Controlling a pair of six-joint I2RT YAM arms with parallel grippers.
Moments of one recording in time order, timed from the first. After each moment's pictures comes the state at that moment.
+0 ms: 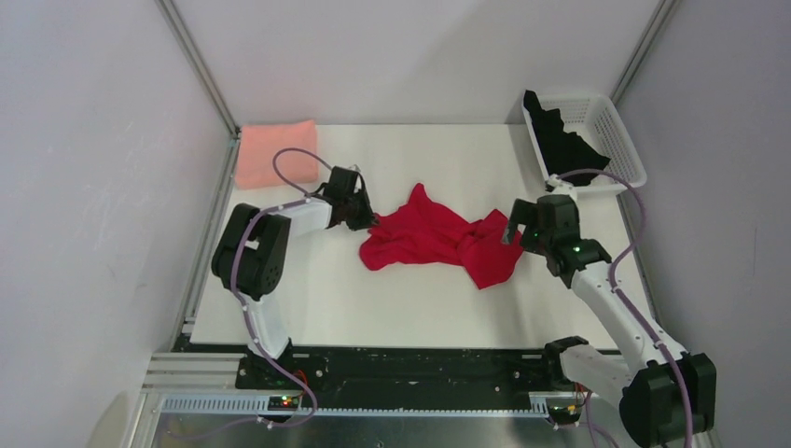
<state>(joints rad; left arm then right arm) -0.36 1.89 1.11 -0.11 0.19 -0.64 0.20 1.01 0.74 -0.45 0.18 0.45</state>
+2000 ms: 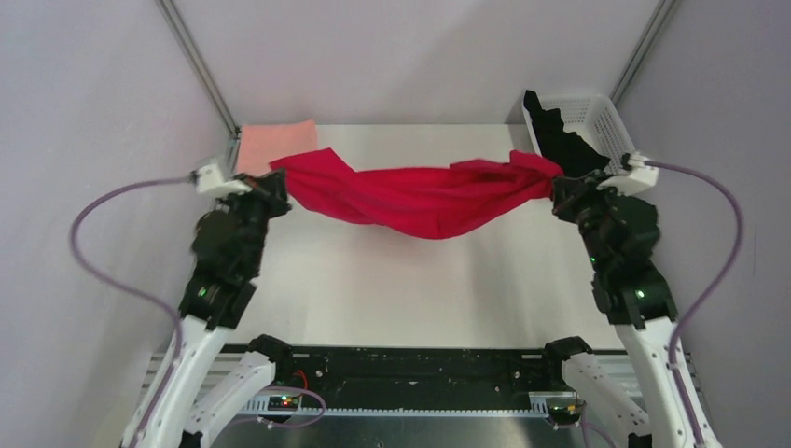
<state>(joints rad) -0.37 0.75 0.90 -0.14 -0.35 -0.47 0.24 0.72 0.98 -0.37 0.20 0.46</state>
